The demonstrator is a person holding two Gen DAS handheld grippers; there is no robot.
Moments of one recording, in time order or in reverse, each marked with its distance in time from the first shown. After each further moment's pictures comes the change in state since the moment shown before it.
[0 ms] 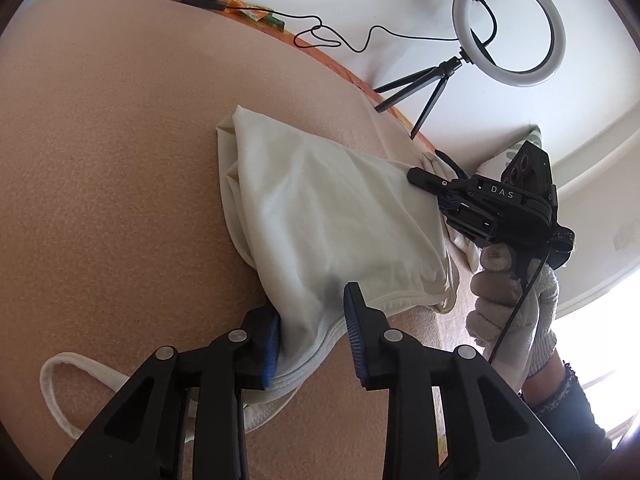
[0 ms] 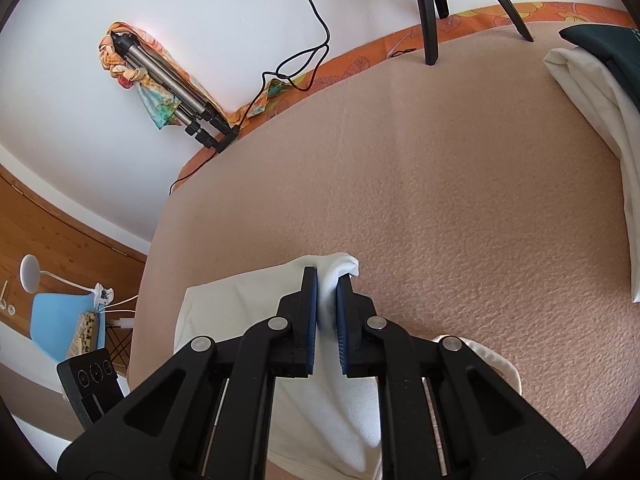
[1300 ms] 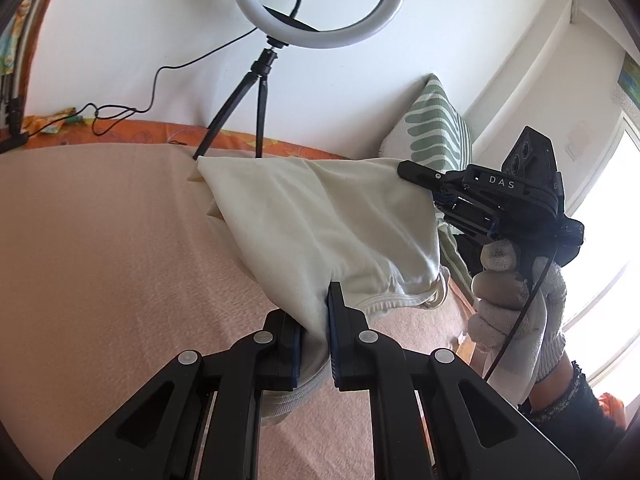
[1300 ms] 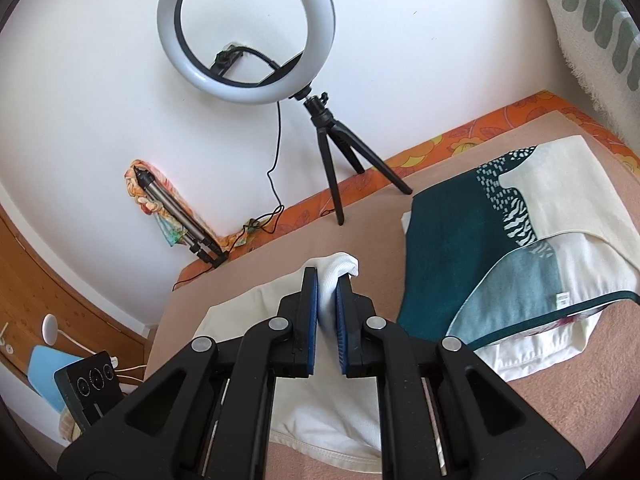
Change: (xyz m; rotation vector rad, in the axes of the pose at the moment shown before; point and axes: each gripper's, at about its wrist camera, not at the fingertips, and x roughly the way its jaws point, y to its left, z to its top) left arm 0.053 -0.190 0.042 0.372 -0.053 -0.156; right arm -0.212 -0.050 0.022 0.039 -0.382 -0.079
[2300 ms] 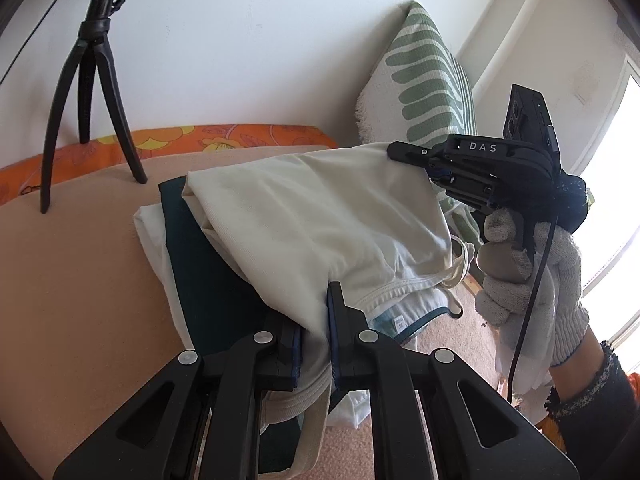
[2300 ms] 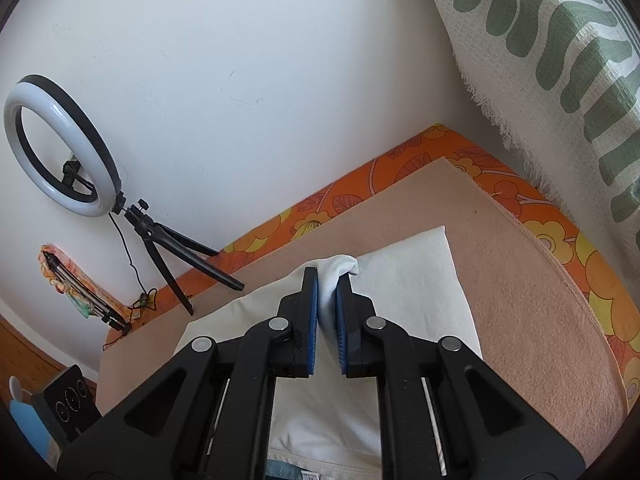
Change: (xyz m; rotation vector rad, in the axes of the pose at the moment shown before) left arm 0.189 -0.055 0.057 0.150 0.135 0.000; right arm 0.010 -0.201 0.110 0.092 -0.053 -0.210
